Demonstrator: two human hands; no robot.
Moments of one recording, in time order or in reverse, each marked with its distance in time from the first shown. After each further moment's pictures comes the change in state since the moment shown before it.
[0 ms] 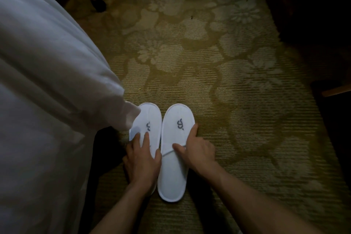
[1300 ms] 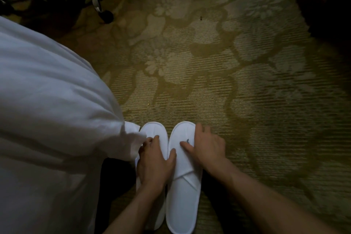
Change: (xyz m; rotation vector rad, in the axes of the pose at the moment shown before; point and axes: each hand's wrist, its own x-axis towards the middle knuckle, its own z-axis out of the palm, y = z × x) left_hand 0.052 0.042 -0.030 0.047 -0.054 -0.025; right_hand 0.063 -0.014 -0.036 0.053 0.061 -0.151
